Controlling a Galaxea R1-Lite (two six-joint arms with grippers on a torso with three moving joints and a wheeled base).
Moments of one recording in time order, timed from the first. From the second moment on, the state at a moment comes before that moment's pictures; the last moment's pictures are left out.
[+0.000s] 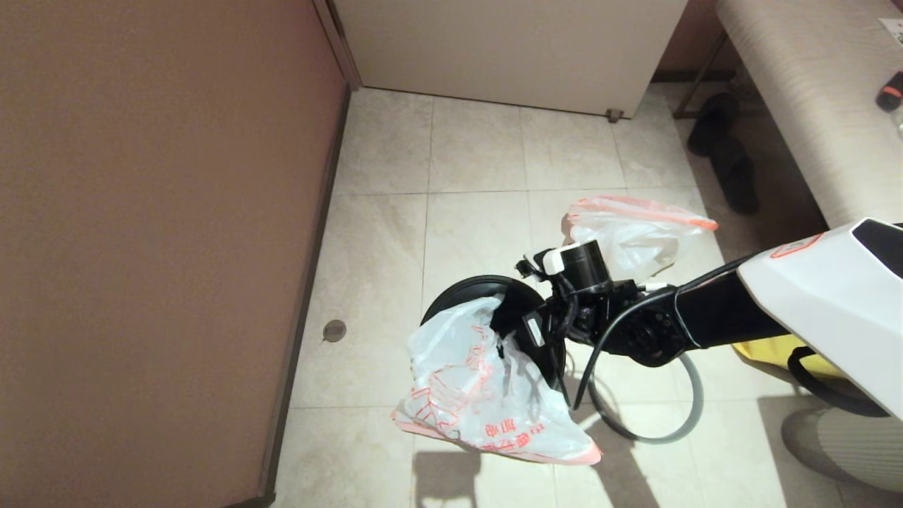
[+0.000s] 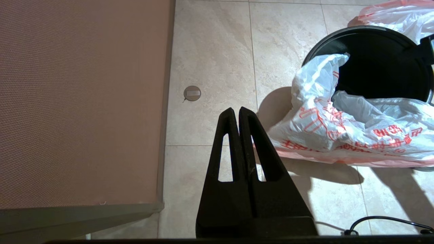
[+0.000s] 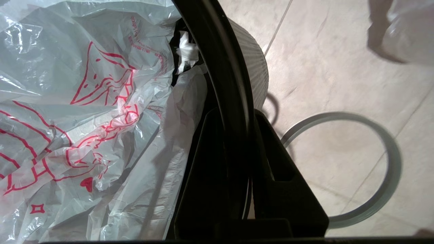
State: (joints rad) left arm 0.00 0.00 0.00 -0.07 0.00 -0.03; right arm 0.57 2.21 -1.44 -0.21 -0.28 -0.07
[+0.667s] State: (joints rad) left arm 0.00 0.00 0.00 -0.07 0.00 -0.03; right arm 0.55 2.36 -1.76 0.04 -0.11 0.20
